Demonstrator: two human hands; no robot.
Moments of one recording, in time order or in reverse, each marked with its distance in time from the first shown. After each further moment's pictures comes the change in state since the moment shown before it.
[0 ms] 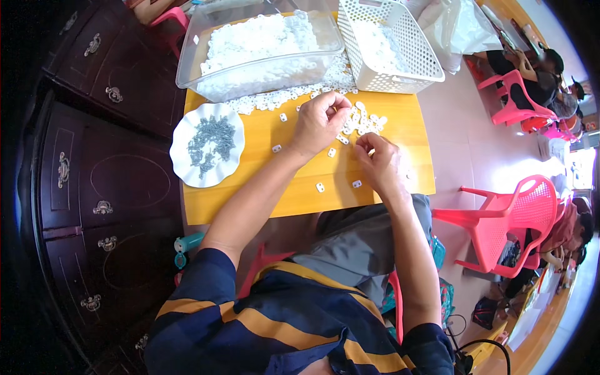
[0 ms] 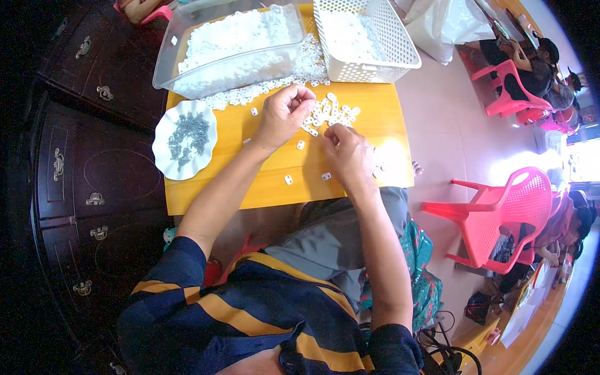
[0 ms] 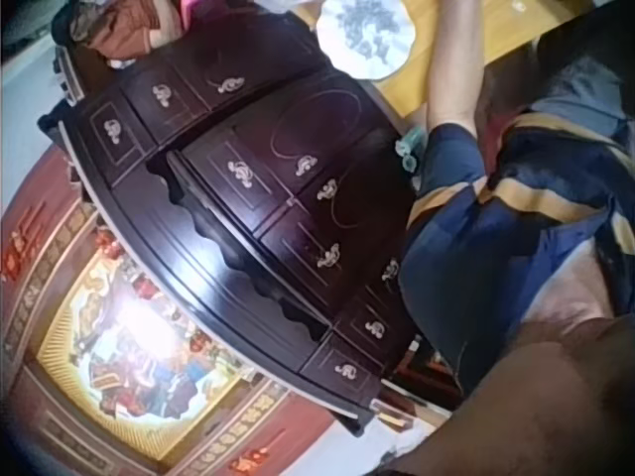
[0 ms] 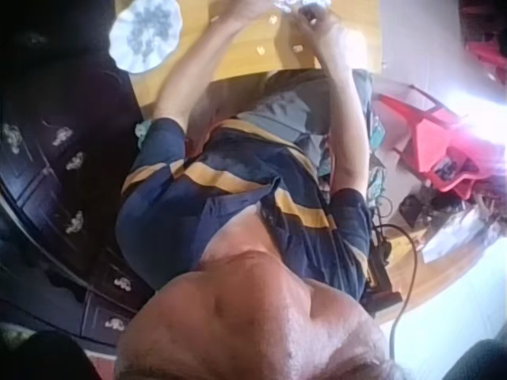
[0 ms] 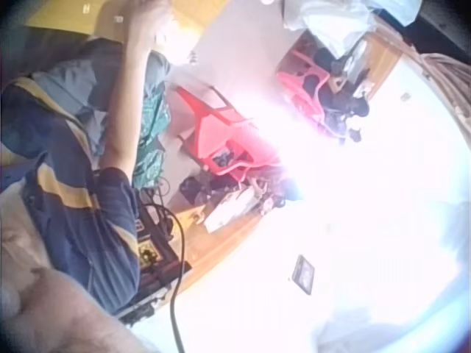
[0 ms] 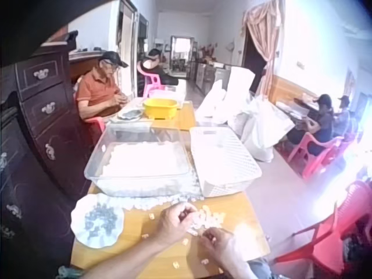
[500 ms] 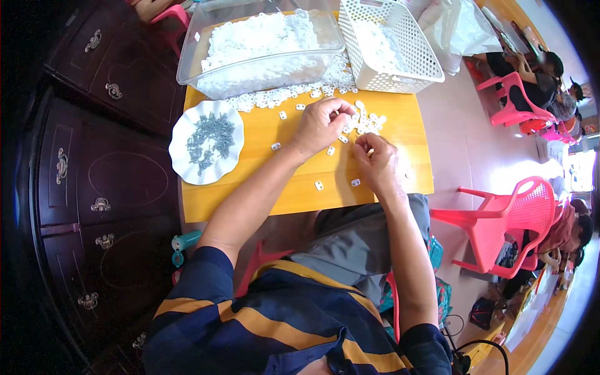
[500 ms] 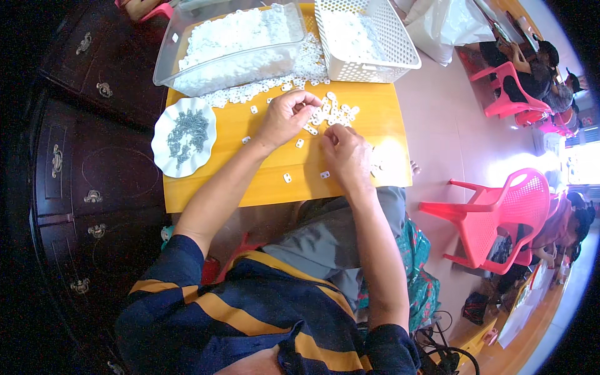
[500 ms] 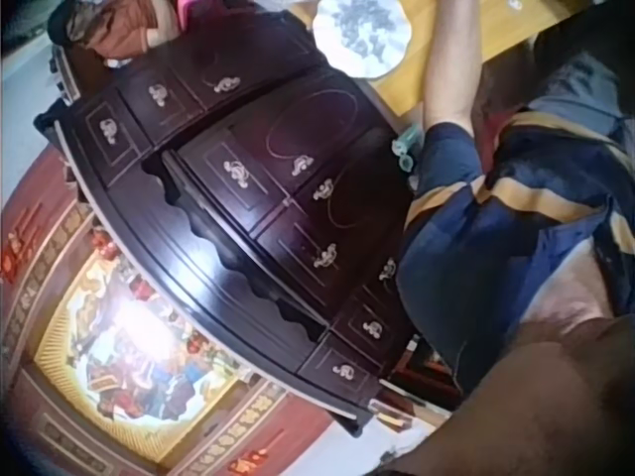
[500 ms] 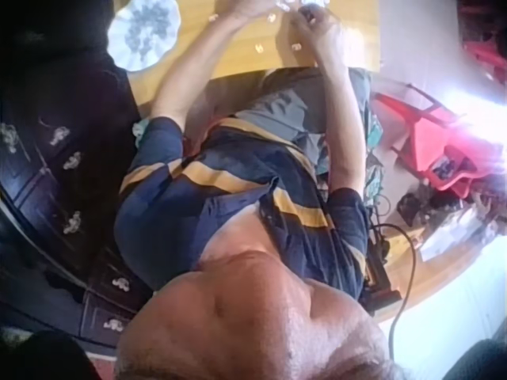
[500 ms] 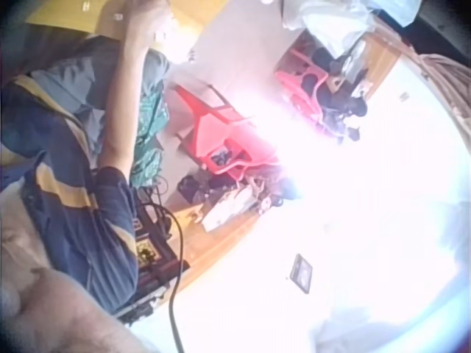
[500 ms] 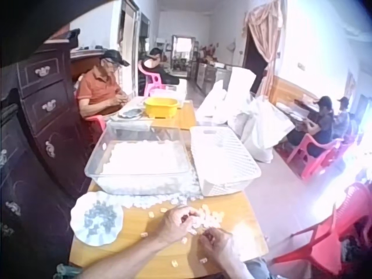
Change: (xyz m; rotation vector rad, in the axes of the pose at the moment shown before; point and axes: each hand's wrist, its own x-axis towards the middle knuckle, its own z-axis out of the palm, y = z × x) left_hand -0.001 -0.014 0.001 0.058 -0.148 -0.032; right_hand -0.002 0.008 0.008 -0.023 0.042 -0.017
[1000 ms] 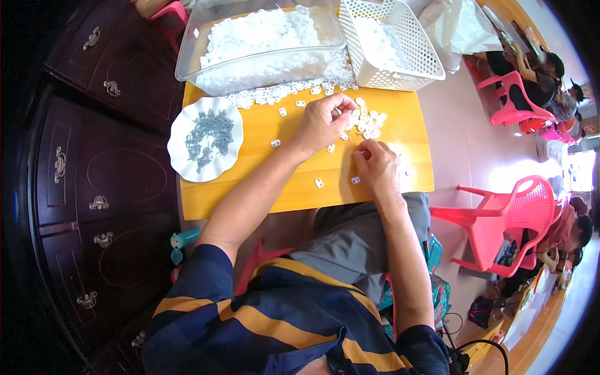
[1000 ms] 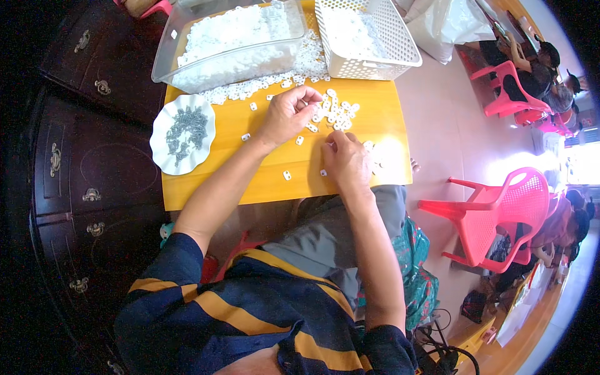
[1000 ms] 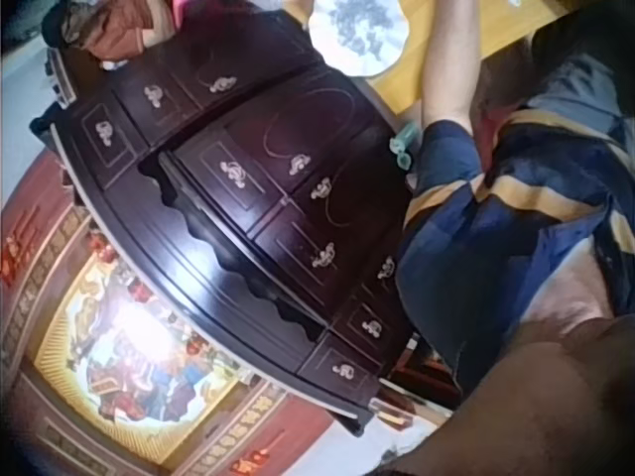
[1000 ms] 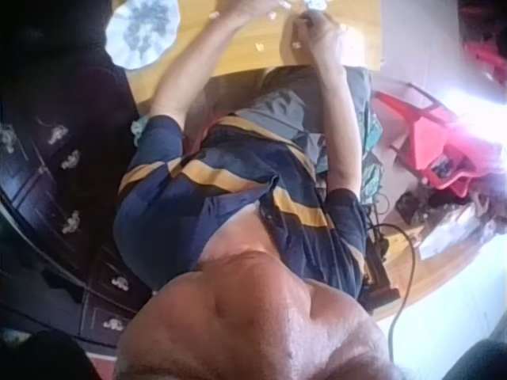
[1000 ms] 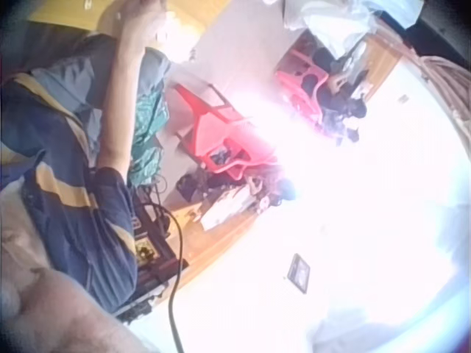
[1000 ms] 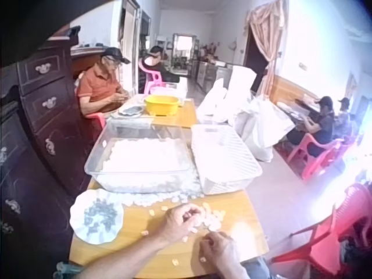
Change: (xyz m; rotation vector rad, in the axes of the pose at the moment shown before) left_hand -0.004 0.008 0.002 -0.053 0.006 -0.050; right_hand -0.018 0.004 0.002 -0.095 -0.002 0.015
